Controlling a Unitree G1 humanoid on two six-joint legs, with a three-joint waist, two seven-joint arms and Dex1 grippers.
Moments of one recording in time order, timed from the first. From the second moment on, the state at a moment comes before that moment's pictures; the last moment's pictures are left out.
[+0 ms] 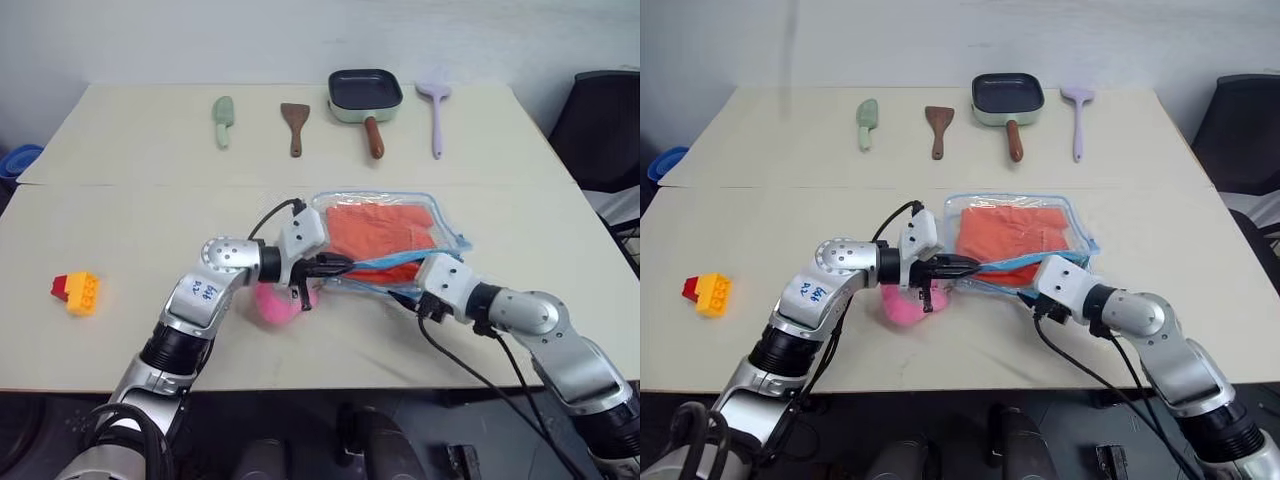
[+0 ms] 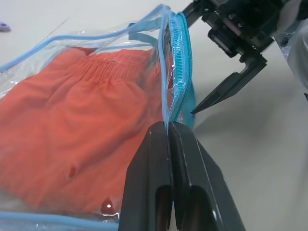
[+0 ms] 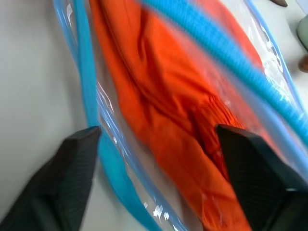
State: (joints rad) left arm -0.64 0.41 -0.25 -0.08 -0.22 0.48 -0.91; right arm -0.23 -0.81 0.17 -0.29 0.01 0.25 0.65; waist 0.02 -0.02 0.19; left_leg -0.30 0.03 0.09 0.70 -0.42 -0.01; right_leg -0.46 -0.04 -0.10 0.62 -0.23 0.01
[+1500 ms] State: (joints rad) left arm -0.68 0.43 -0.25 -0.06 -0.21 0.46 -0.92; right arm -0.34 -0.73 0.24 -0.06 -0.41 -0.18 0.62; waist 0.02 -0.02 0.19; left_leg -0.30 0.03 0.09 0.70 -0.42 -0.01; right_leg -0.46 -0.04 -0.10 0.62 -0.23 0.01
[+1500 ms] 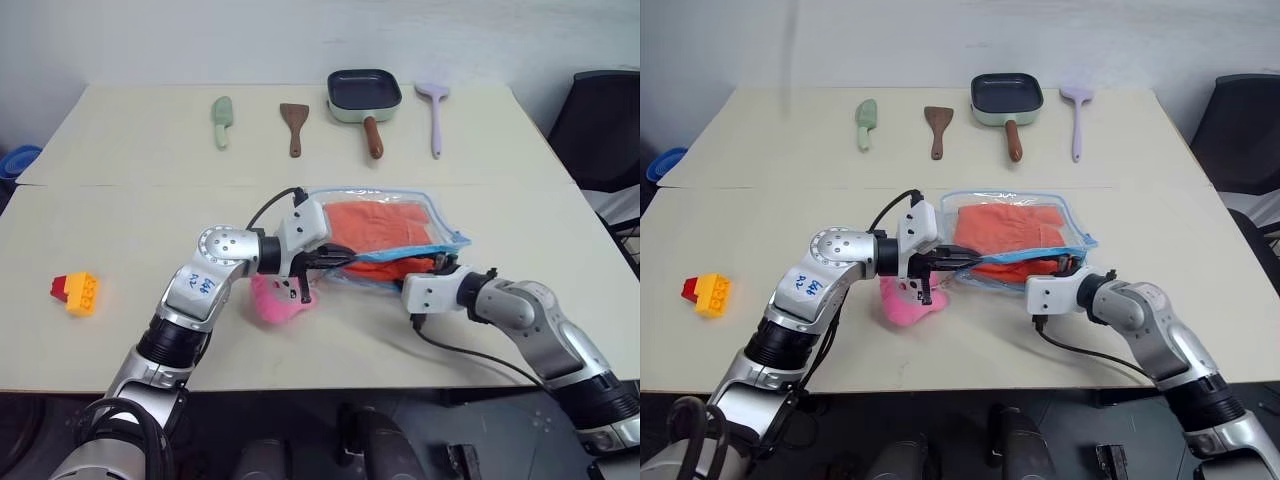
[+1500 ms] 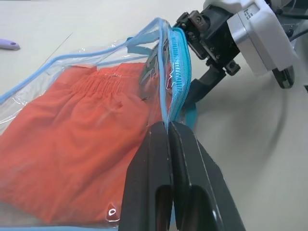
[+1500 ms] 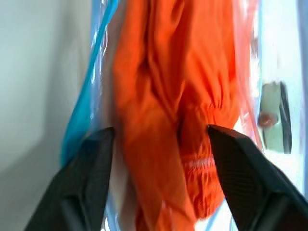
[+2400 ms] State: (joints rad) left arm -0.70 0.41 -0.24 0.00 -0.20 0.46 -0.90; right arm -0.58 -0.56 0.36 0.27 -0.52 -0.27 0.56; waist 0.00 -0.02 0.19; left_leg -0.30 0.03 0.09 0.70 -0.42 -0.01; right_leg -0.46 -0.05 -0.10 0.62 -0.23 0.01
